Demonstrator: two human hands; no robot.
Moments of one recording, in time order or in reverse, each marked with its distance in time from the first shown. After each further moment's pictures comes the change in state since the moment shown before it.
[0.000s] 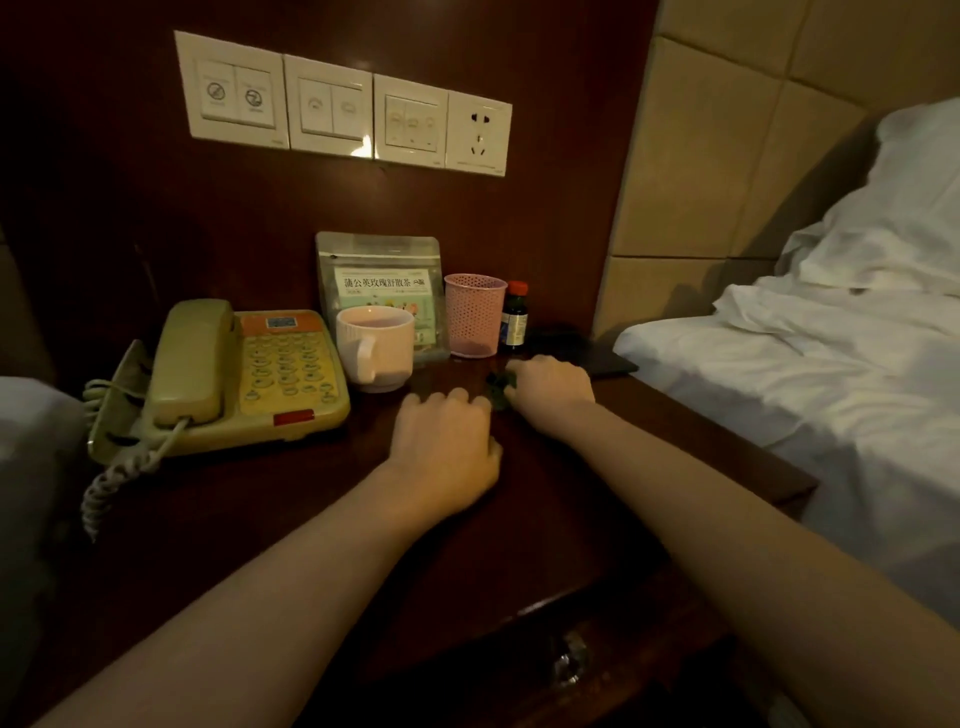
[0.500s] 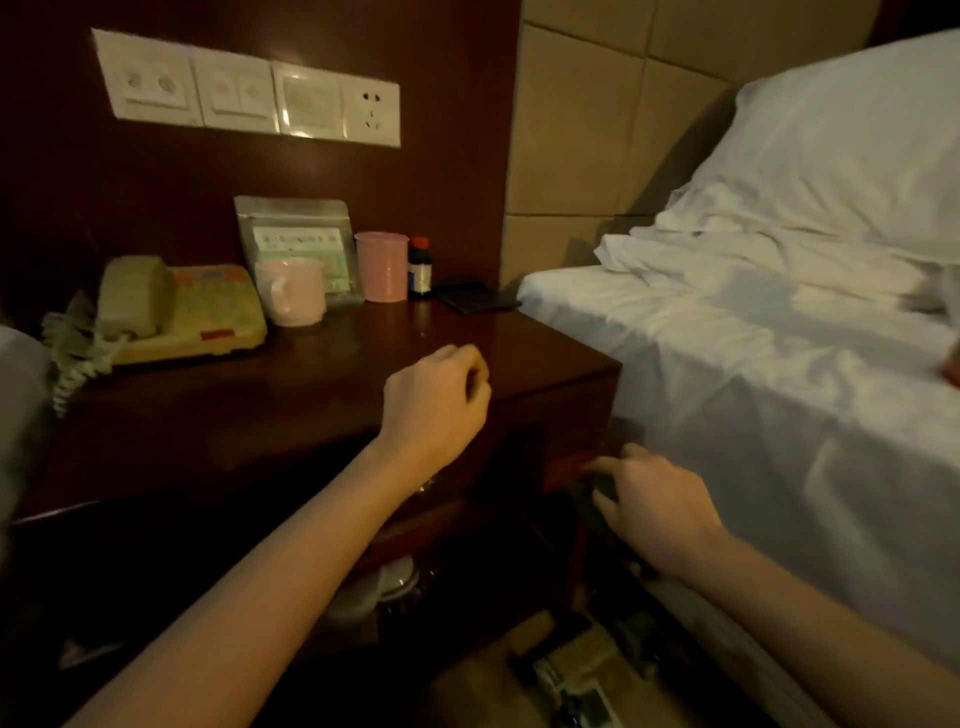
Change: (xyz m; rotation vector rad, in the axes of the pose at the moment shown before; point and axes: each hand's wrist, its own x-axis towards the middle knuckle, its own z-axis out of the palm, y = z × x) left_hand -0.088 0.122 -0.014 -0.392 0.354 0.053; right_hand -0.312 0.116 -0.015 0.025 -0.055 0.111
